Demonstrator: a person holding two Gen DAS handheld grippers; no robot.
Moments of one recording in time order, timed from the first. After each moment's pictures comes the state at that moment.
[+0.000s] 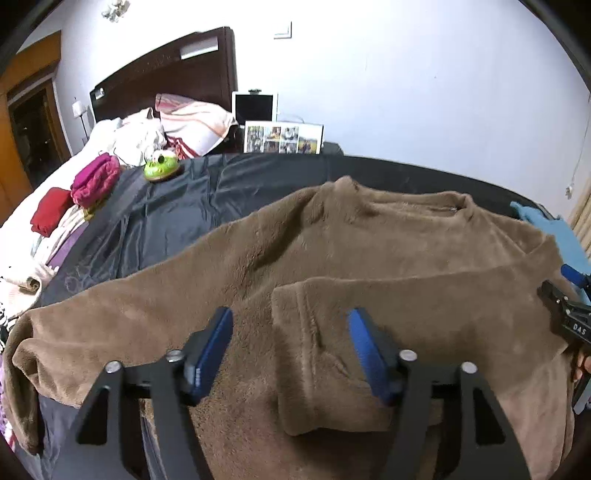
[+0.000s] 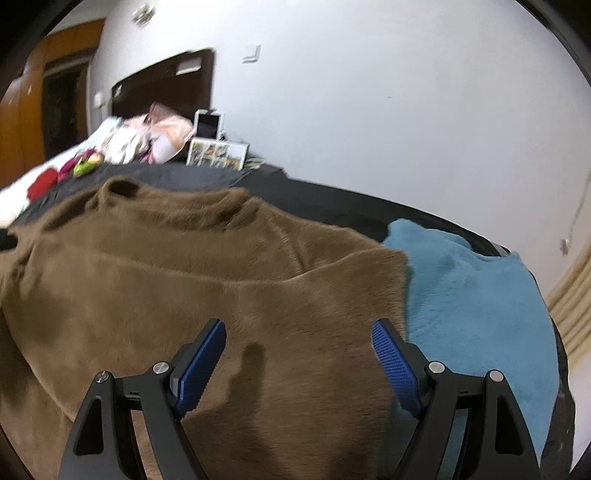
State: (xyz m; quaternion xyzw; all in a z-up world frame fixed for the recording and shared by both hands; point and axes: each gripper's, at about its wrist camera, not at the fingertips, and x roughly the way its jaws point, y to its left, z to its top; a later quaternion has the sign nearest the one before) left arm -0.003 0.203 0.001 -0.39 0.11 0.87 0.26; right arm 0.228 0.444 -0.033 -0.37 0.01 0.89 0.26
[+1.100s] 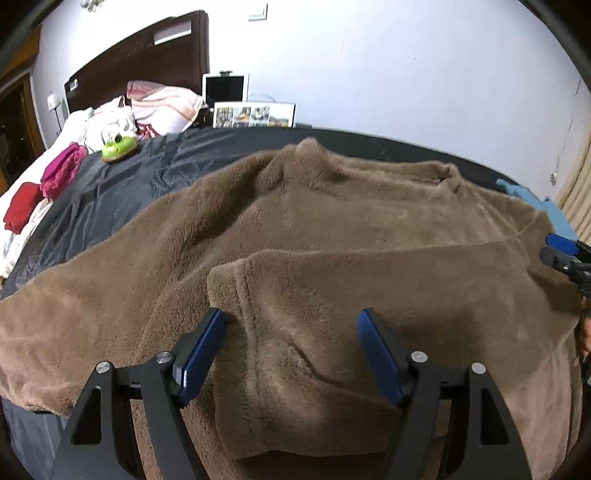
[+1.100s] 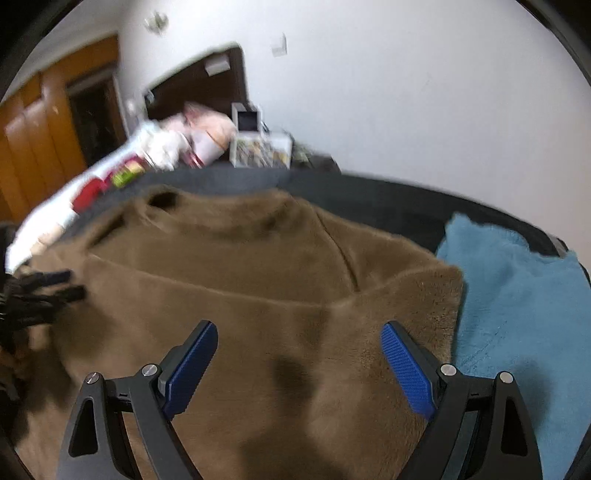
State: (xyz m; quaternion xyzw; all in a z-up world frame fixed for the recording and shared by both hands) left arm -0.007 0.227 -0.044 -0.42 0.11 0.85 0.29; right arm 0.199 0.465 -0.029 -0.41 0.09 0.90 0.16
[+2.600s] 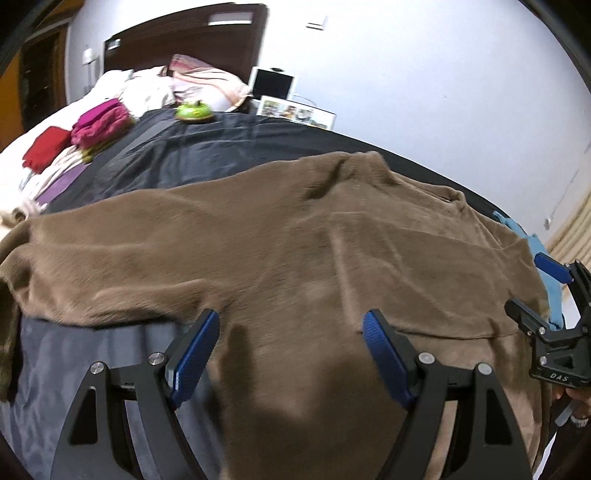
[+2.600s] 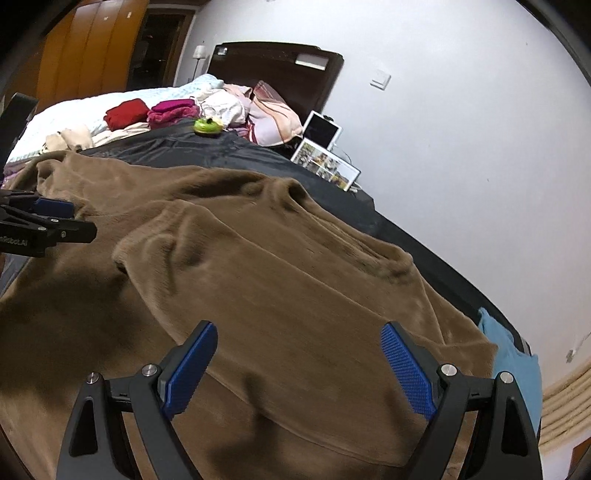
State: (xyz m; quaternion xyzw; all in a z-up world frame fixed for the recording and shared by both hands) left arm 0.012 0.096 -0.024 -0.44 0.01 0.86 0.27; right arm 0.162 0.244 -0.011 -0.39 -0.14 0.90 0.14
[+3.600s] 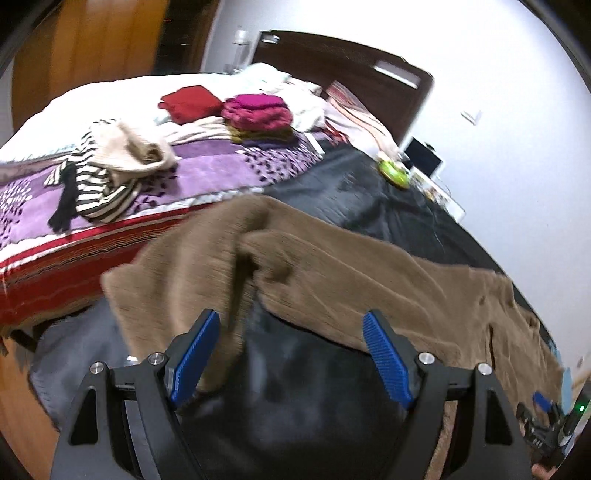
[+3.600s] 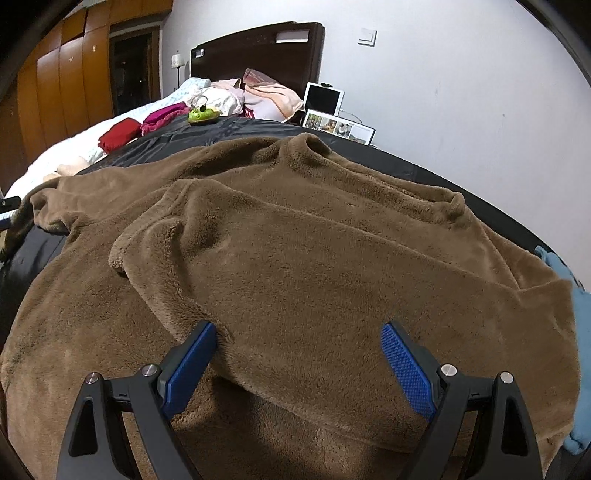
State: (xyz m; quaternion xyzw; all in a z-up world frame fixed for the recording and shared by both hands) left arm -0.023 -0.116 -0.021 -0.41 -0.15 0.90 0.06; right arm 0.141 0.258 -0.067 -0.42 -0.01 0.90 0.12
